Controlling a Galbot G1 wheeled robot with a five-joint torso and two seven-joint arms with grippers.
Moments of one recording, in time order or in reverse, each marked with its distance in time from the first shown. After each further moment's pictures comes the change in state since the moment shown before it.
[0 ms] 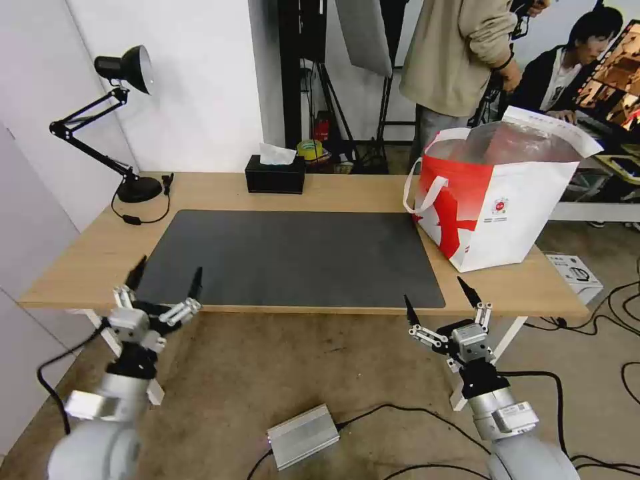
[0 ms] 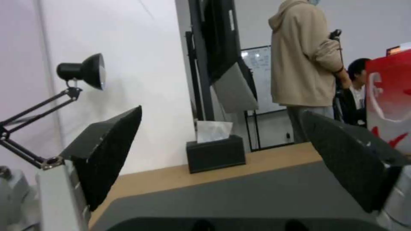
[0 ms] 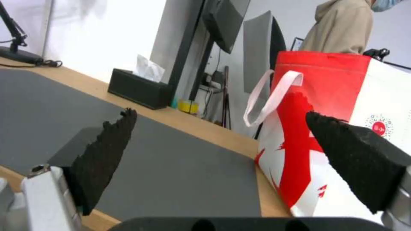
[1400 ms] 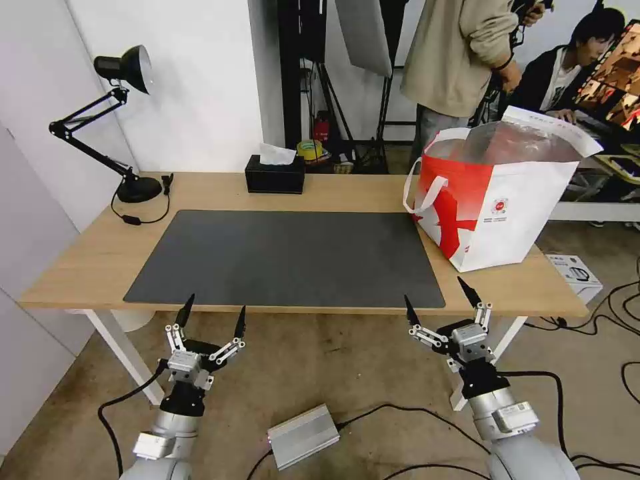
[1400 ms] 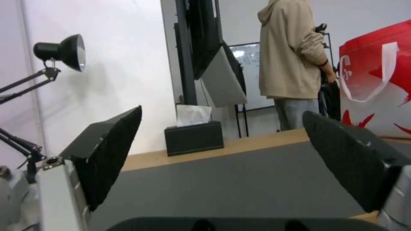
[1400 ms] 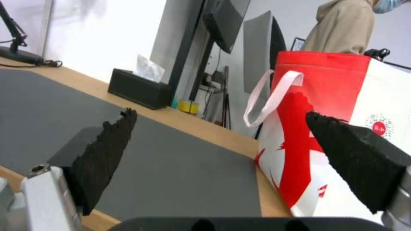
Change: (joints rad) left arm 0.026 -0.140 0.073 0.110 0.121 -0.150 0.037; right arm 0.000 0.000 0.000 0.000 0.000 0.000 0.000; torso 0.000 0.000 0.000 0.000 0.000
